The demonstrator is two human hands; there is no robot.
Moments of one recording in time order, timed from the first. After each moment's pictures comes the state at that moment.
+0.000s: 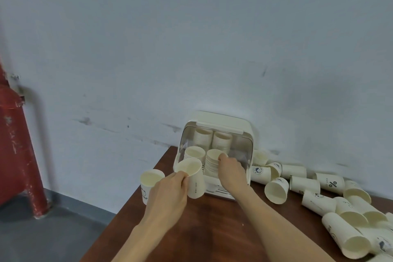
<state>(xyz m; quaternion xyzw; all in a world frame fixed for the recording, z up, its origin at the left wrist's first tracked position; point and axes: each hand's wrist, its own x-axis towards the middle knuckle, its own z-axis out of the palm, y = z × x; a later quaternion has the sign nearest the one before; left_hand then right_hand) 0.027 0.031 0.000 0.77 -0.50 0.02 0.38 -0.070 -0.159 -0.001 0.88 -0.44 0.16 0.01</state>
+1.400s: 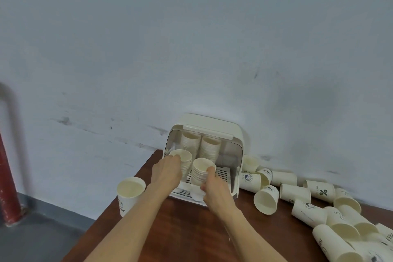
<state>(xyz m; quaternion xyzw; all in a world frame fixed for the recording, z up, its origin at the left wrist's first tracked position) 0.069 -0.101 -0.005 0.85 -0.49 0.07 0.17 -0.076 -0.171 -0.038 0.90 -0.39 0.18 -0.07</state>
